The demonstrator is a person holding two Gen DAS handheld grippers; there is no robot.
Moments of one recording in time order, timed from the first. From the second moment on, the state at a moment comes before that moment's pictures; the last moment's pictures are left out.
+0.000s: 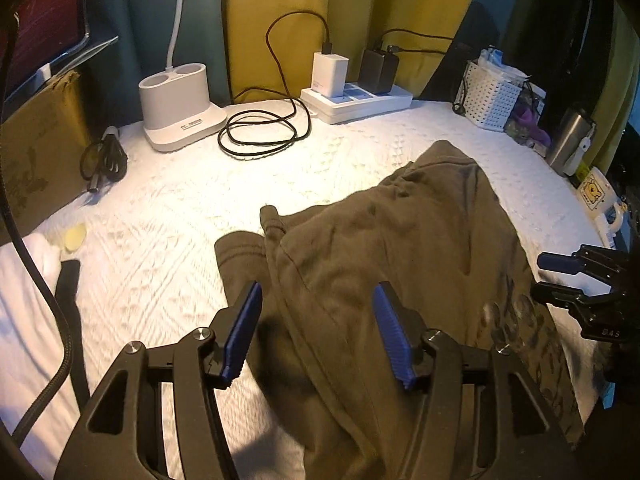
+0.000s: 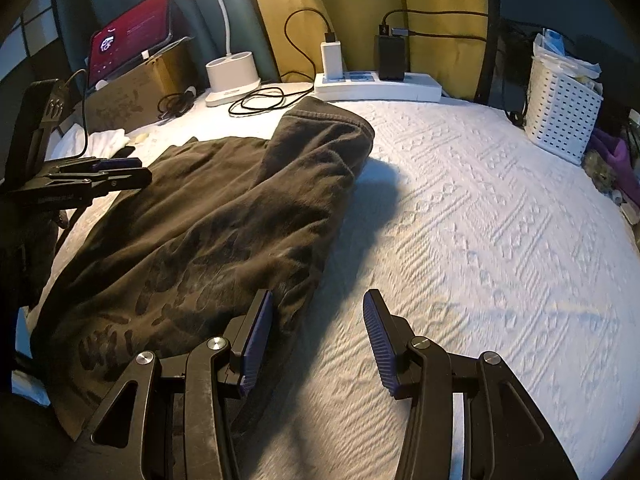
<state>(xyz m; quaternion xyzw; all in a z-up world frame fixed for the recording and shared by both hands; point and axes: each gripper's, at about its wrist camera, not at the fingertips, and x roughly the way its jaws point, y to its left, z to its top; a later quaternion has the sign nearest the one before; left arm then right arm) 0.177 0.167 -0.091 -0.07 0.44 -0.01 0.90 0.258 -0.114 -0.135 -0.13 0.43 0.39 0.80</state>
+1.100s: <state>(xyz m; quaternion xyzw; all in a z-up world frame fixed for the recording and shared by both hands) 0.200 0.198 -0.098 -0.06 0.41 0.02 0.91 0.367 -0.042 -0.148 -0.12 0.42 0.40 0.81</state>
